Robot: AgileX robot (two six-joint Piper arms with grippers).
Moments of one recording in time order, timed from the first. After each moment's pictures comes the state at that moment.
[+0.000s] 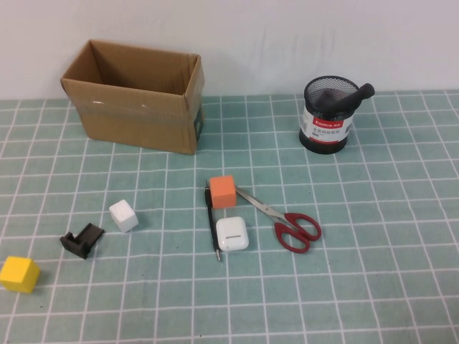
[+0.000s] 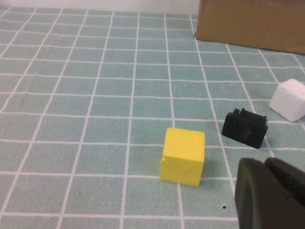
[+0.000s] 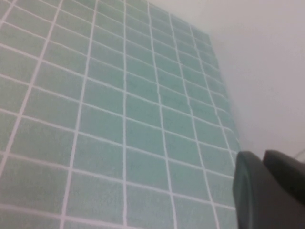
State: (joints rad) right arm 0.04 -0.03 0.03 -0.70 0.31 0.23; left arm -0.07 -0.01 0.03 0.10 0.35 -0.09
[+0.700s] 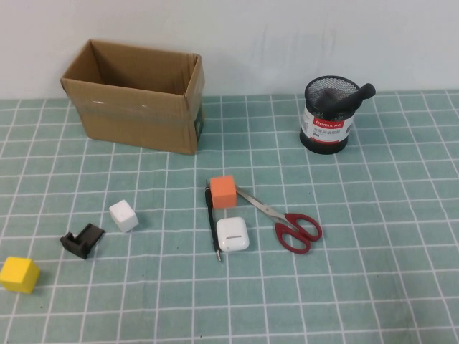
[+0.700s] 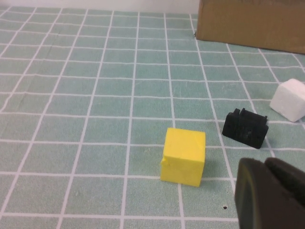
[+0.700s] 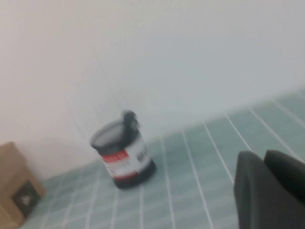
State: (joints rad) right arm 0.04 0.02 -0.08 -0.27 0.16 0.78; left arm -0.07 -0.01 0.03 0.10 0.35 -0.09
